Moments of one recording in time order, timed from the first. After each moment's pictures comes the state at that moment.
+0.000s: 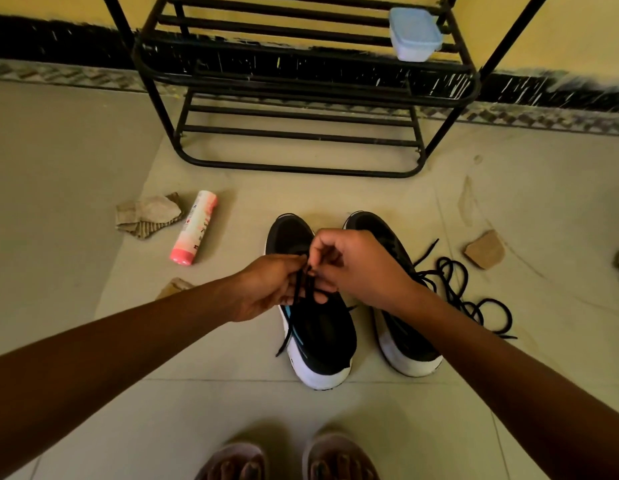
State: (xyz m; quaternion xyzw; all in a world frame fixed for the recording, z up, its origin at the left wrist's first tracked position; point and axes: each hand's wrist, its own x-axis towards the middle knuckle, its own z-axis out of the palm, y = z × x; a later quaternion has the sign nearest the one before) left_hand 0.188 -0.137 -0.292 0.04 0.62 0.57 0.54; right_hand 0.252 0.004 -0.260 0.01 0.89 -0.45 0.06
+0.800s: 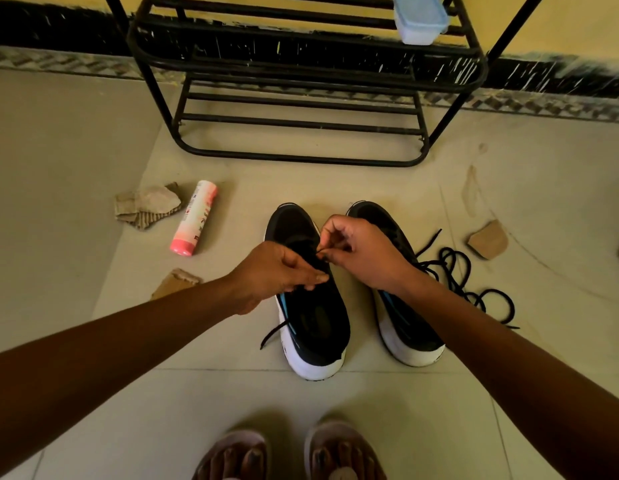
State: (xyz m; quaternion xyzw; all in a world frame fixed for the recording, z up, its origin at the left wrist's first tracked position) left_hand 0.190 -0.145 -0.293 0.13 0.74 0.50 0.43; right_hand 0.241 0.018 -0.292 0.04 0.88 -0.48 0.05
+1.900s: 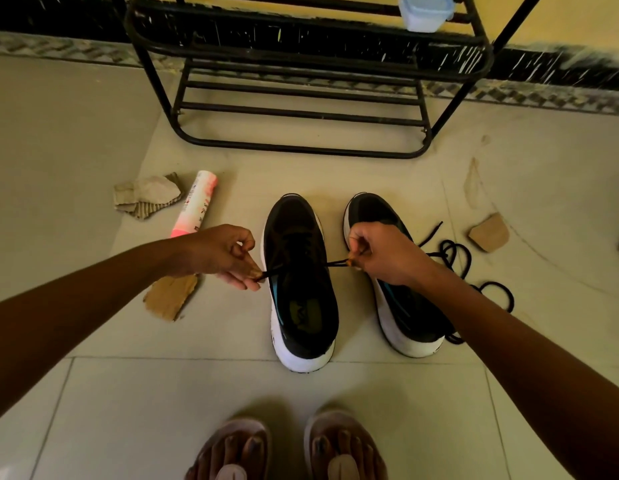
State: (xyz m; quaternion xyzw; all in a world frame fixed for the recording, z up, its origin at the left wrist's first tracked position) left_hand 0.136 -0.197 -0.301 0.14 0.73 0.40 0.54; right_hand 0.254 0.043 -0.298 0.10 0.92 -0.34 0.14
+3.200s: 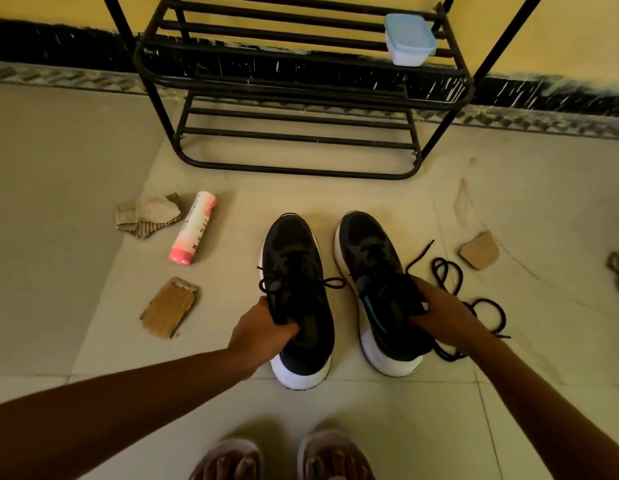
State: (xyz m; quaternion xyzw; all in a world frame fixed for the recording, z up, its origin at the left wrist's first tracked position) left_hand 0.242 -0.162 -0.345 0.03 0.84 0.41 0.36; right_hand 0.332 0.091 -0.308 0.28 0.88 -0.31 0.21
